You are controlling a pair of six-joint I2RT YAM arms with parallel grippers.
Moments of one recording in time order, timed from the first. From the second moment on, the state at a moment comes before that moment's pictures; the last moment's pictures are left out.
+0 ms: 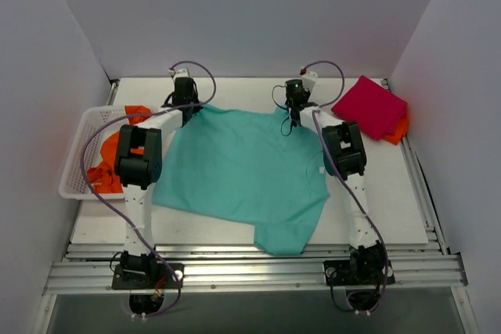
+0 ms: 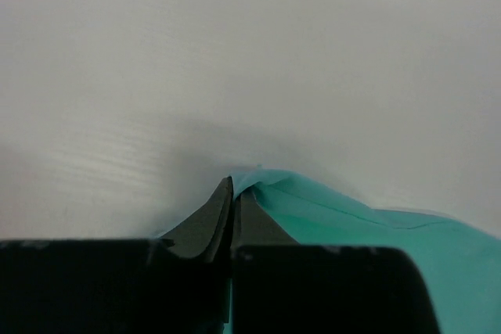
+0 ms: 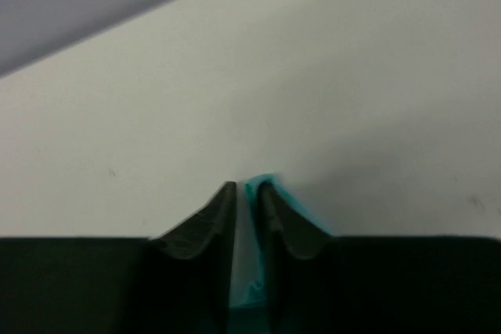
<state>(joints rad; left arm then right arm) -0.23 2.22 1.62 0.02 -0.25 -0.39 0.29 2.45 1.83 0.06 0.46 0.47</state>
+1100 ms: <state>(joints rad) -0.33 1.63 1.20 0.02 -0.41 -0.54 0.42 1.56 0.91 0.39 0.43 0.59</state>
